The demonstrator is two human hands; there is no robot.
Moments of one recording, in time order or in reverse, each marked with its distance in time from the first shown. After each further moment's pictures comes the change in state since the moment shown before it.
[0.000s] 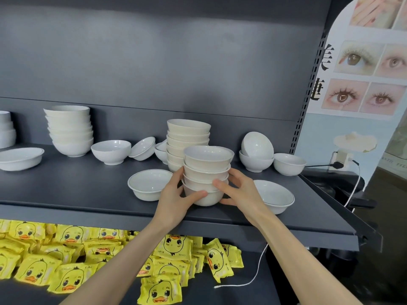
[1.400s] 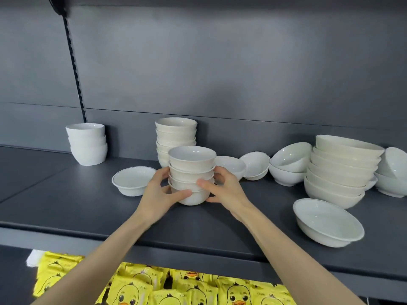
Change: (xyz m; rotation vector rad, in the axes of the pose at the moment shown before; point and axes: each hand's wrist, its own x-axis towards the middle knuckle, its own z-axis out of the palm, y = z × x) left_hand 0.090 -0.092 -0.397 0.049 0.084 -0.078; right_hand 0.150 -0.002 0.390 -0.016 -0.118 0.029
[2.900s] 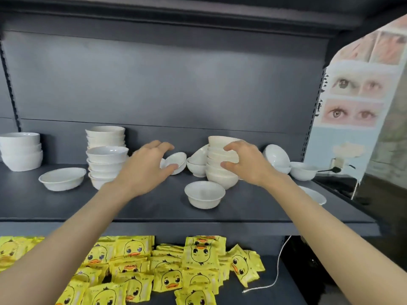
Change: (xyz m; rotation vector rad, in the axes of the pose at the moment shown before) left_hand -0.095 0.175 0.152 0.903 -0.063 0.481; right_hand -0.178 -0.112 -0.232 -1.129 0.246 -0.231
